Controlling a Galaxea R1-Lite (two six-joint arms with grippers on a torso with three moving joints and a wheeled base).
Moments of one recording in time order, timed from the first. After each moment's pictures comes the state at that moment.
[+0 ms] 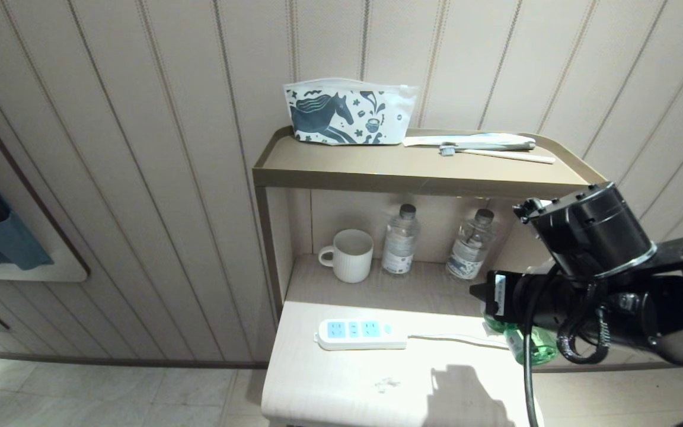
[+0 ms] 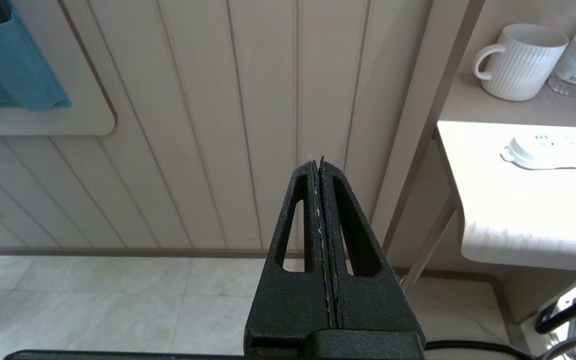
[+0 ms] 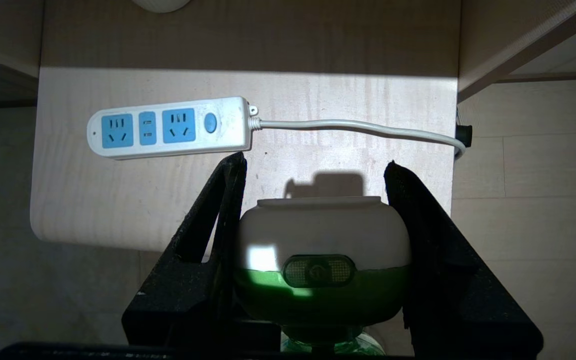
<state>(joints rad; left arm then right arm) 0.00 0.00 -0.01 0.05 -0.03 0.04 0.62 1.50 -0.99 0.19 -0.42 0.57</state>
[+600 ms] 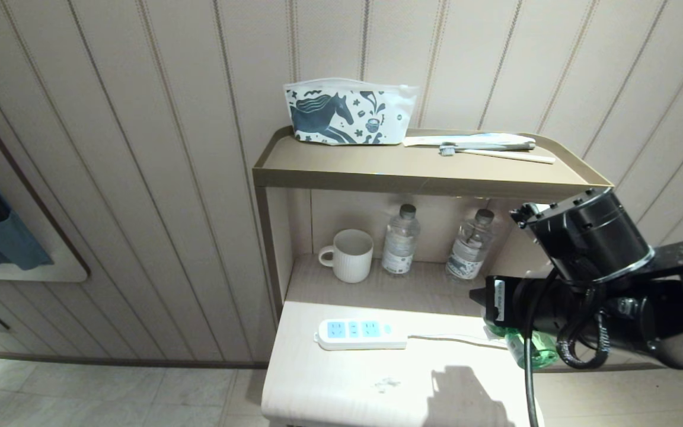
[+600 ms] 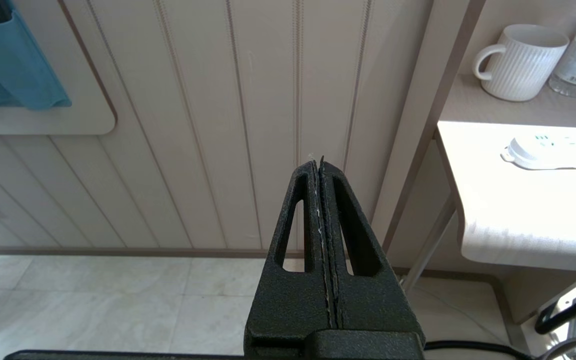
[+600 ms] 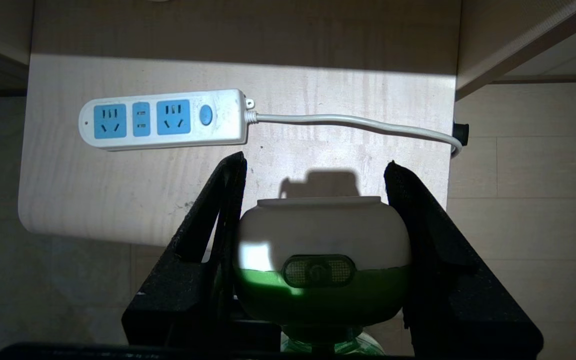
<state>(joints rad) 0.00 0.00 -0.01 0.05 -0.03 0.03 0.62 1.50 -0.98 0.19 -0.42 0.55</state>
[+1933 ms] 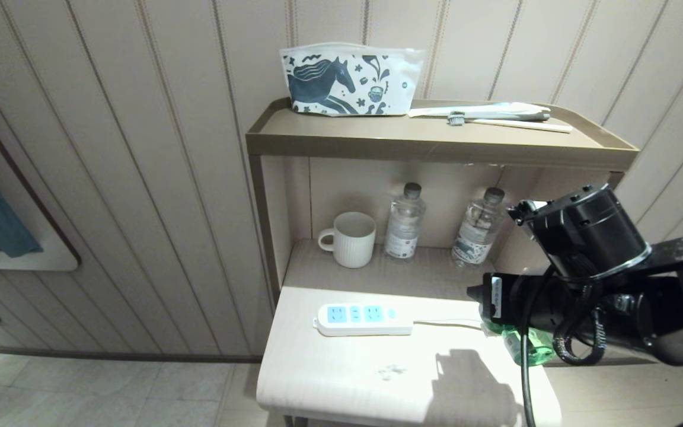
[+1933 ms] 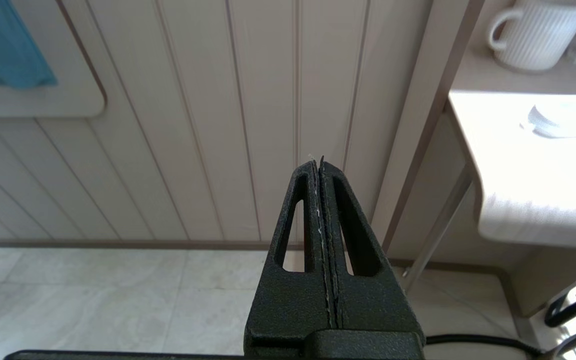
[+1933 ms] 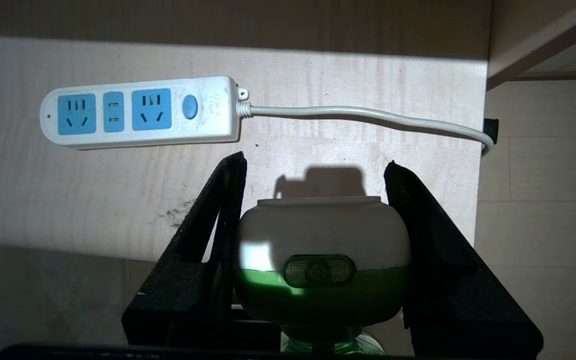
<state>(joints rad) 0.00 0.00 -0.01 0.05 -0.03 0.04 0.62 1.50 -0.99 0.19 -0.42 0.55</state>
